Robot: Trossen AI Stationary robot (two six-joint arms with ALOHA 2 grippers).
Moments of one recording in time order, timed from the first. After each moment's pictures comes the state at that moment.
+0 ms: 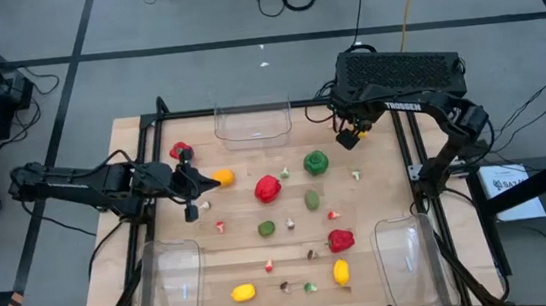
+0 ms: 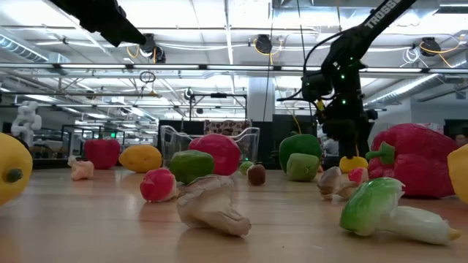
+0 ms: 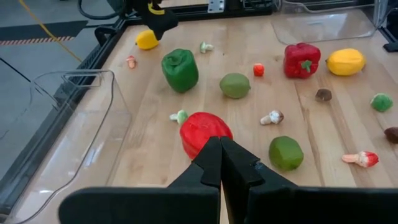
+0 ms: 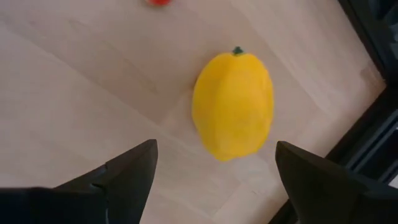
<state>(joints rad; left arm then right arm) -0.11 0.77 0.69 -0.43 -0.21 0.01 -0.71 1.65 1.03 -0.92 0.28 0.17</state>
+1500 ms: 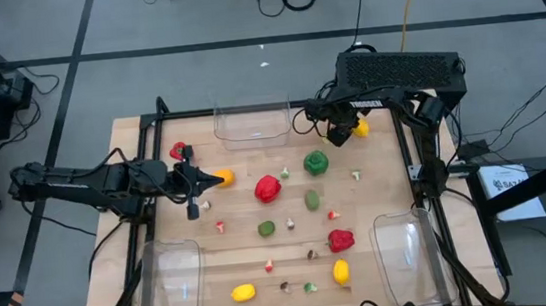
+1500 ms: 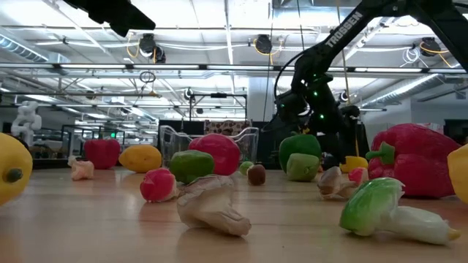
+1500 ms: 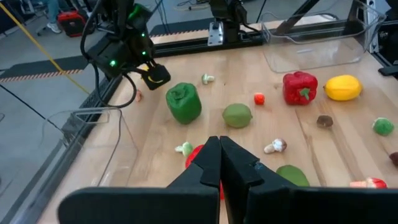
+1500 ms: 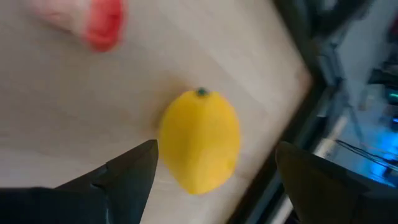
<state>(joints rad) -0.11 0.77 0.69 -0.30 -0.22 0.09 -0.63 1.98 1.32 -1.19 0.57 0.42</state>
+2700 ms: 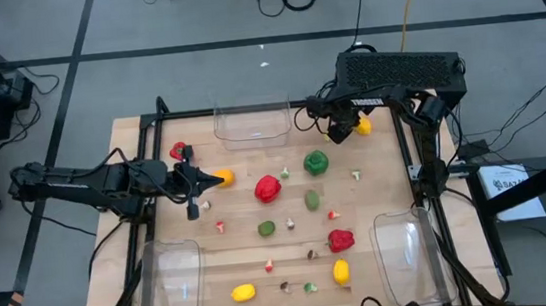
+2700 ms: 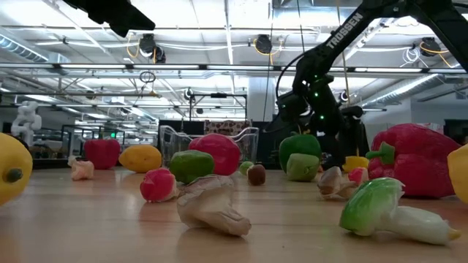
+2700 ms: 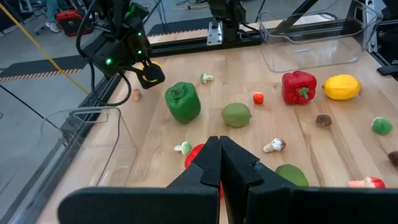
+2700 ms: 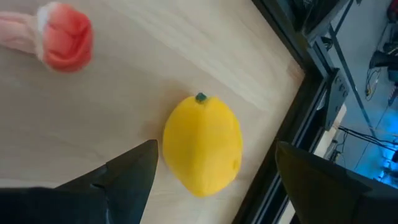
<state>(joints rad) -0.11 0.77 0.69 -0.31 -0.21 0.08 -0.65 1.98 1.32 -1.18 0.56 0.48</state>
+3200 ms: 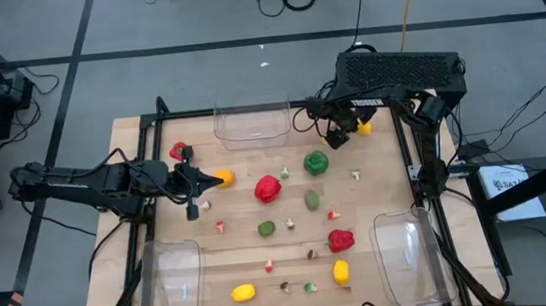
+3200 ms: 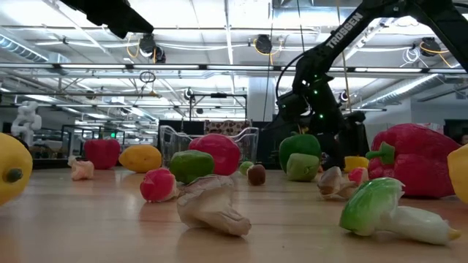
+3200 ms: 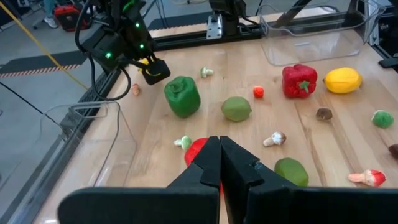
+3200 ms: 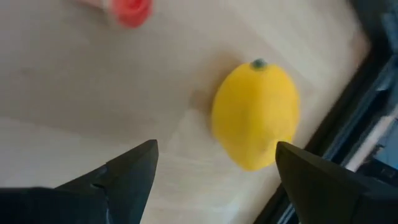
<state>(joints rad) -0.11 0.77 0.69 -0.33 -0.21 0.08 -0.64 1.98 1.32 -1.20 0.37 0.48</state>
